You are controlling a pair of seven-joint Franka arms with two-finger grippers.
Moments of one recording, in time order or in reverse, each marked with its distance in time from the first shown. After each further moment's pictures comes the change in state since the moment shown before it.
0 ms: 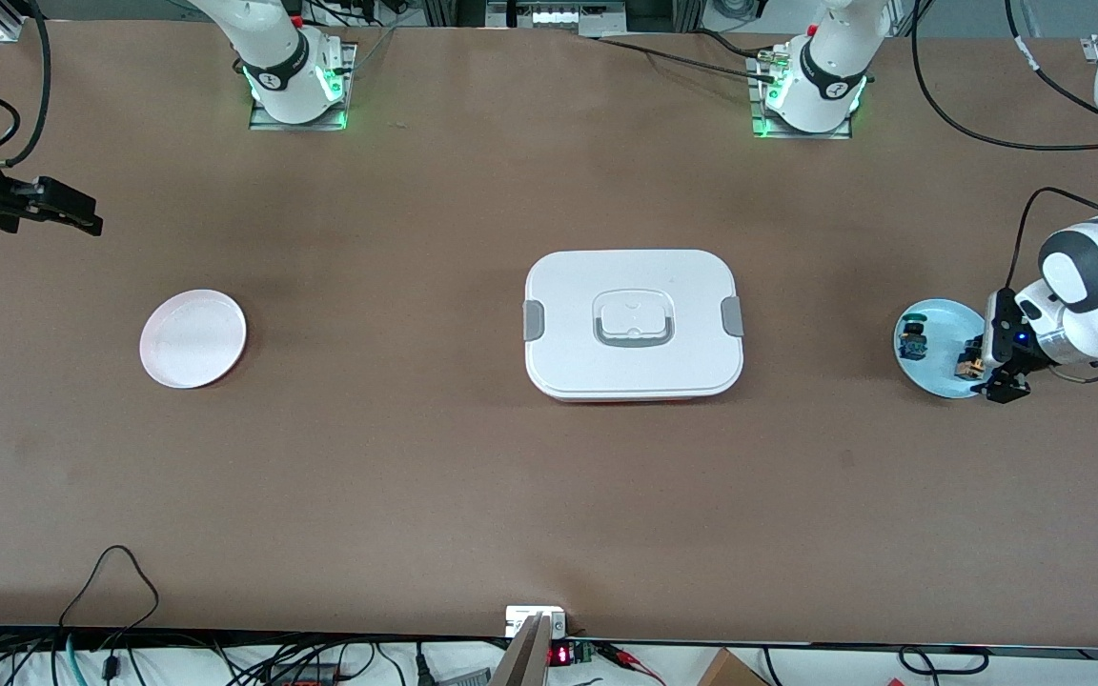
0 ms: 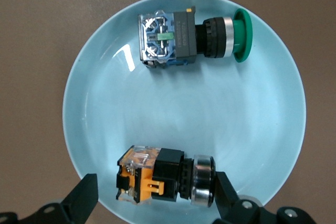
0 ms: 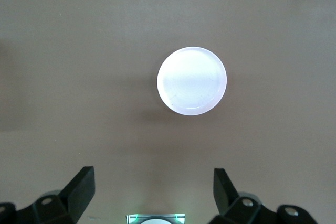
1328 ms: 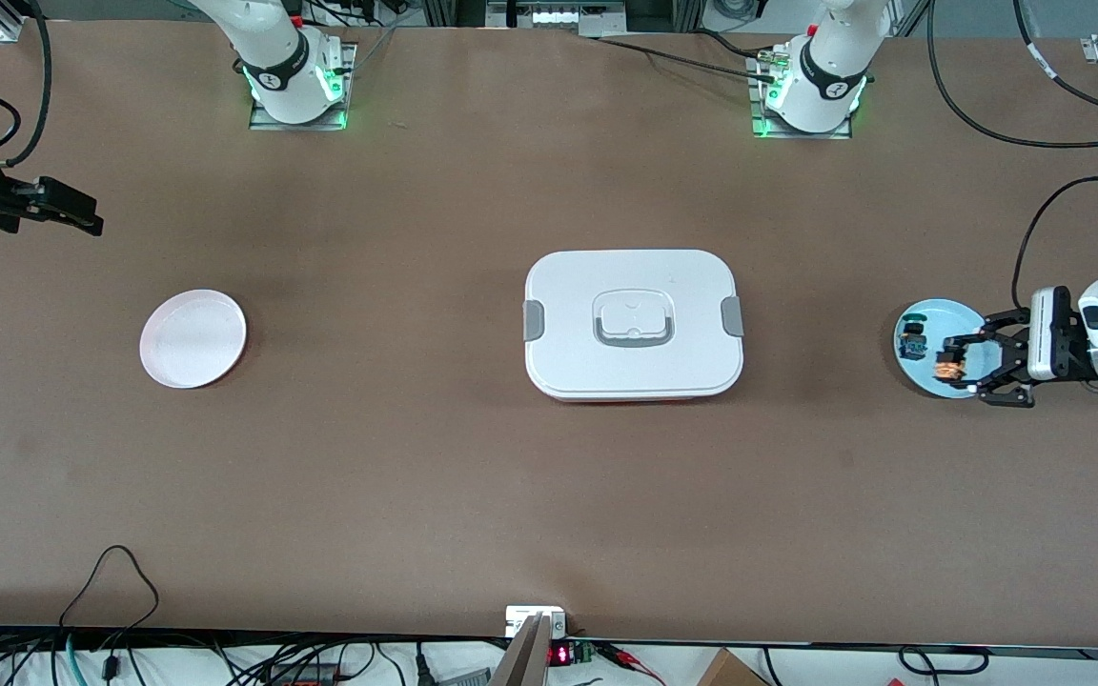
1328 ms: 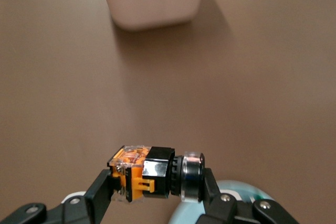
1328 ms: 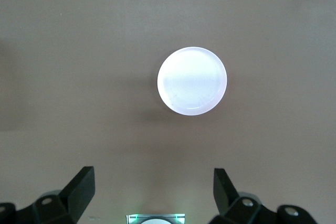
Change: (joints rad) left arm 0.013 -0.003 -0.132 0.372 -0.446 -0.705 0.025; right arm 0.001 0.000 0.000 0.000 0.000 0.000 0.000
